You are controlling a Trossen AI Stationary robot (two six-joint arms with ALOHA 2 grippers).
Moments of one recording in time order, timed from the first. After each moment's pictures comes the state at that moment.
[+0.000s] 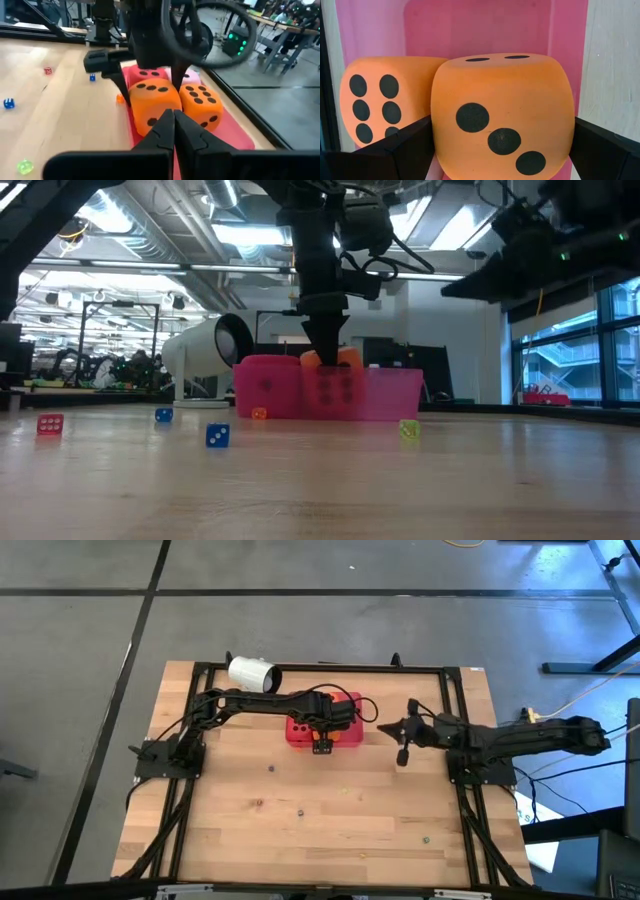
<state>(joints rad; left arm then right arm) 0.19 2.07 1.79 -0.97 -0.21 0.17 -0.06 0.81 0.23 0.37 0.19 -0.12</state>
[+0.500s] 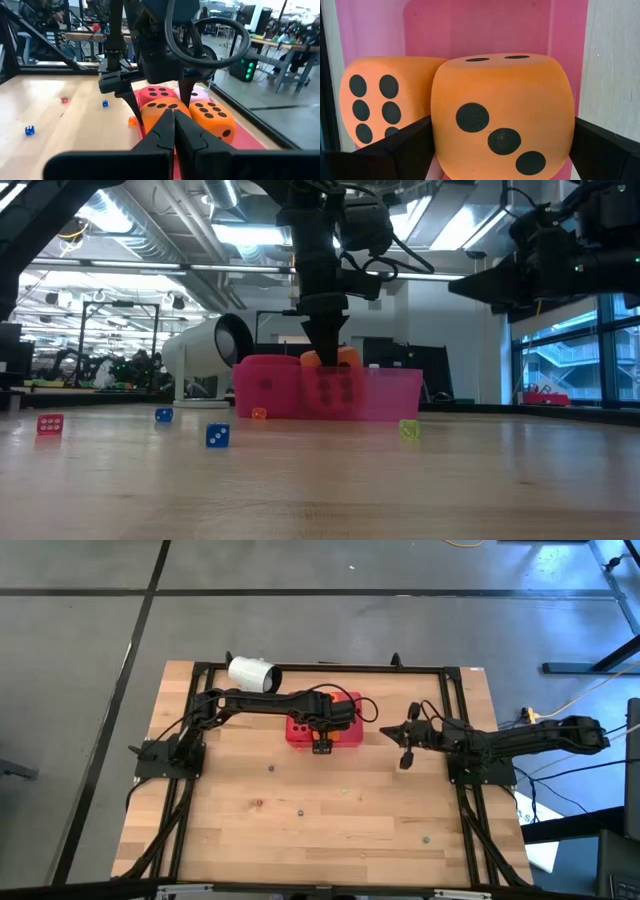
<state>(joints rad) 0.19 2.07 1.79 -0.97 -0.21 0.17 -0.06 0.83 0.06 0.73 0.14 -0.06</state>
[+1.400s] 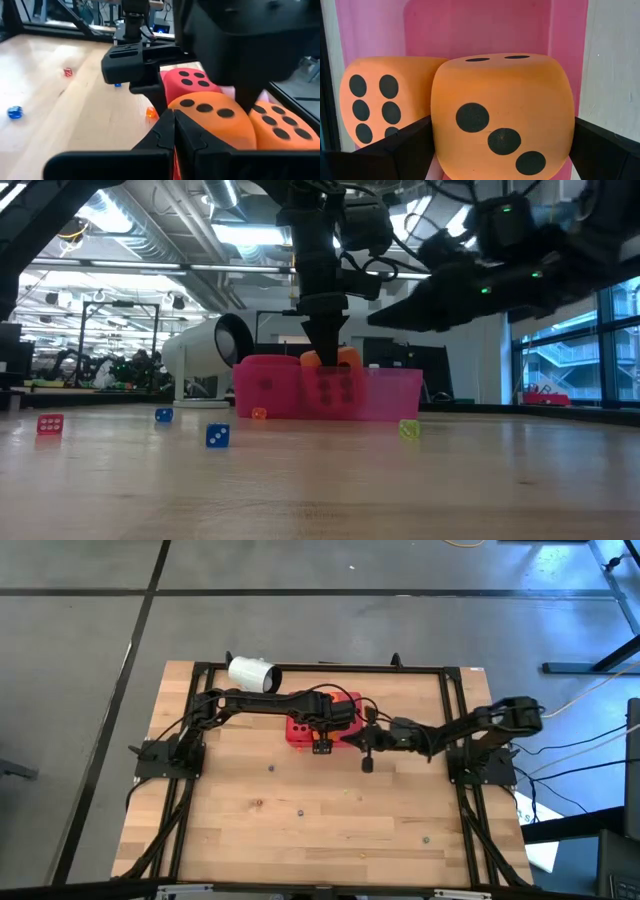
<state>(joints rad) 0.19 2.07 1.79 -0.97 -0.21 0.17 -0.06 1.57 0.41 0.94 0.03 -0.13</state>
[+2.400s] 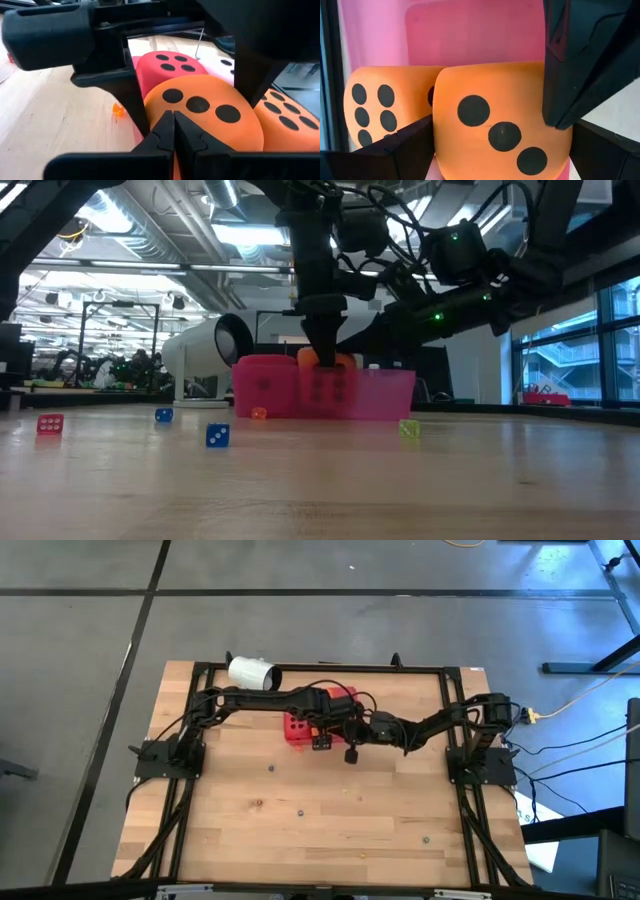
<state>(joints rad) 0.17 2.05 1.79 -0.97 -0.23 0.14 -0.14 1.80 0.57 0.93 0.05 -0.16</state>
